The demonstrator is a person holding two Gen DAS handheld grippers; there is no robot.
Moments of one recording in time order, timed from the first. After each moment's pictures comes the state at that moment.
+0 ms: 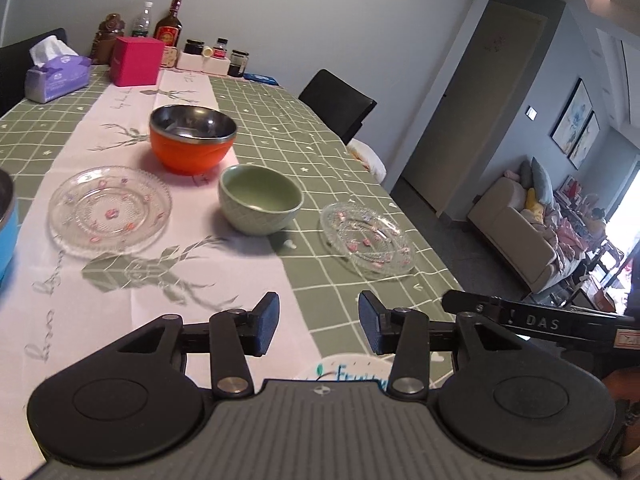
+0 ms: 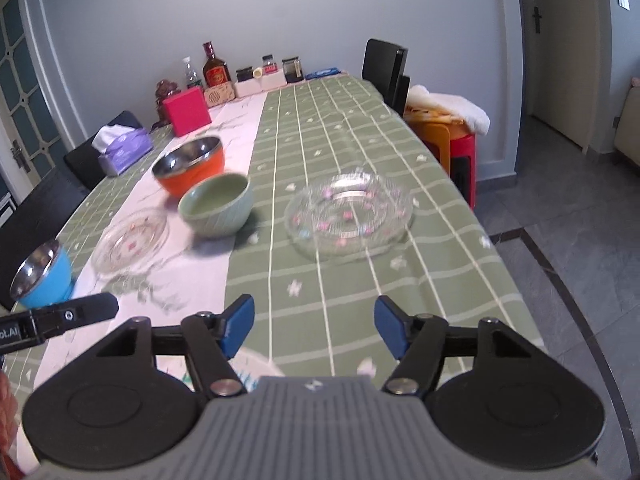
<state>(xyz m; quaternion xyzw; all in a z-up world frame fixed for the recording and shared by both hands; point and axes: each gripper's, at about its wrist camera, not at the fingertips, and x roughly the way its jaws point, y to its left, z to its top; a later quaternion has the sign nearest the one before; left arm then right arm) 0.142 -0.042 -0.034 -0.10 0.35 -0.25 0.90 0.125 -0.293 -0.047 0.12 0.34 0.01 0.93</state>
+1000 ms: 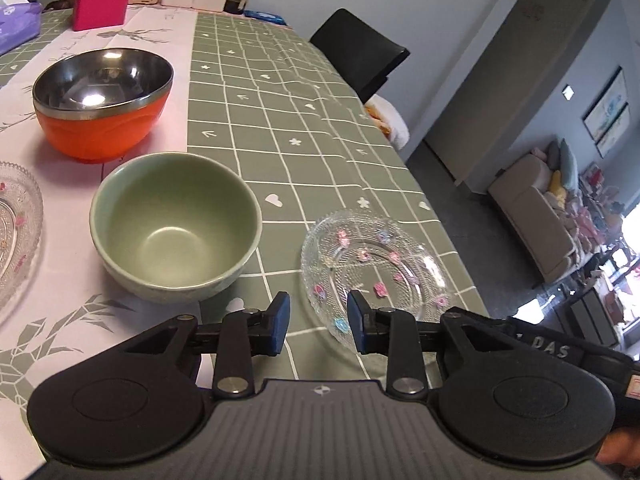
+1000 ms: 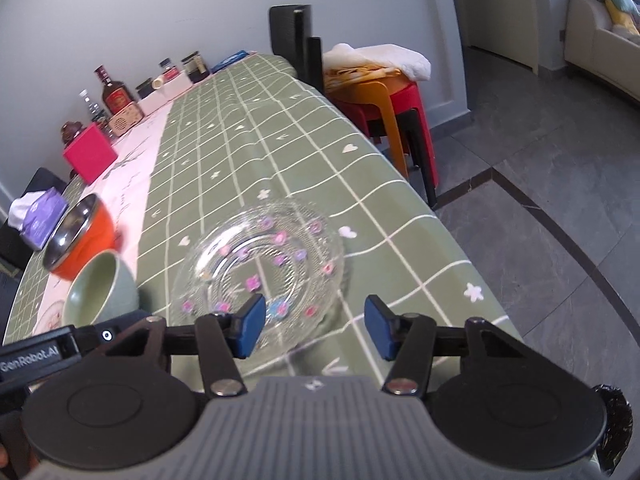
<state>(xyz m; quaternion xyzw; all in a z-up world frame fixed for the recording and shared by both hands) 0.286 -0.137 -0.085 -0.11 0.43 -0.22 0.87 0.249 -0.371 -0.100 0.24 0.39 -0.08 0.89</state>
